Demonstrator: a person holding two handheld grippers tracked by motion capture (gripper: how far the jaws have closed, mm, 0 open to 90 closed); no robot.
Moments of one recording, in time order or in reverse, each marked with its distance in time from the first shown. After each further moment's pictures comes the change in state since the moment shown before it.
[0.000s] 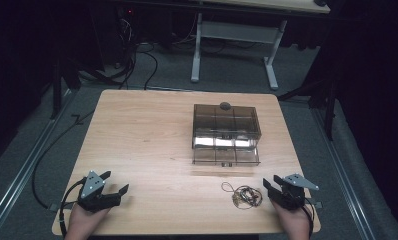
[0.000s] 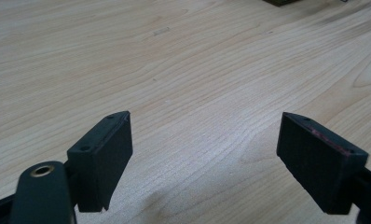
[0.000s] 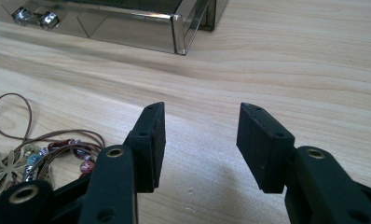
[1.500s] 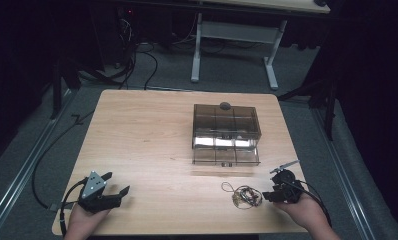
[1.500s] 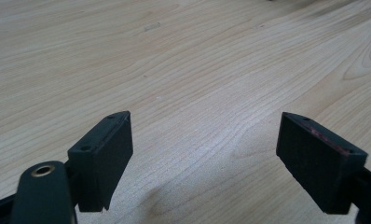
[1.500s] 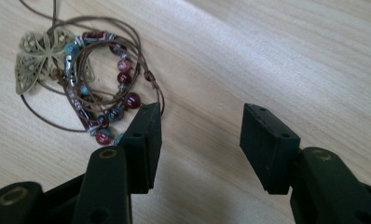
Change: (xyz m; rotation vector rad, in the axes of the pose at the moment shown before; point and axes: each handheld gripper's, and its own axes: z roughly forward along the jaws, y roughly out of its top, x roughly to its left) left arm -0.001 0.000 0.000 0.017 -0.025 0.013; right arm 0.009 0.050 0.000 0.626 0.101 -0.155
